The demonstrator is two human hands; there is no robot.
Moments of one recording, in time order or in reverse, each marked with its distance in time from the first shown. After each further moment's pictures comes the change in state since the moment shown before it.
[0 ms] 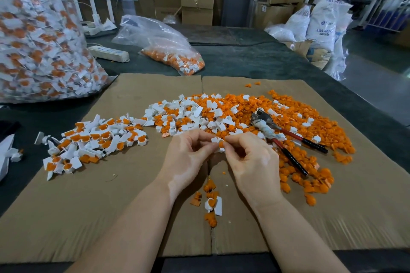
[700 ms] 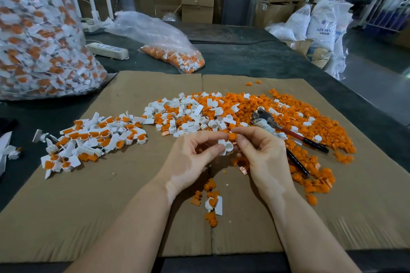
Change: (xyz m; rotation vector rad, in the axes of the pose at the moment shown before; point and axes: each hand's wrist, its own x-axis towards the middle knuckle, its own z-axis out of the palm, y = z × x) left_hand -0.003 0.005 -0.003 0.038 -0.110 0.157; right_hand 0.007 0.006 -0.009 0.619 -0.129 0.537
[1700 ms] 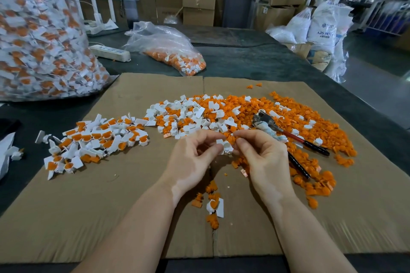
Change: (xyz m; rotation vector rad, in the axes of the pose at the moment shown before) left_hand 0.001 -0.004 0.004 0.071 0.102 -0.054; right_hand -0.003 -0.009 0.003 -0.097 0.031 -0.040
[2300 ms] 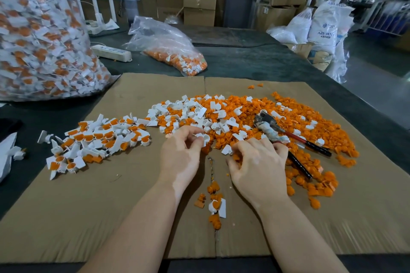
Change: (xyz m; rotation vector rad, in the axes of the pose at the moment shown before) left_hand 0.007 -0.016 0.001 0.065 0.288 -0.230; right_hand -0.006 0.020 0.010 -1.091 0.079 -0.291
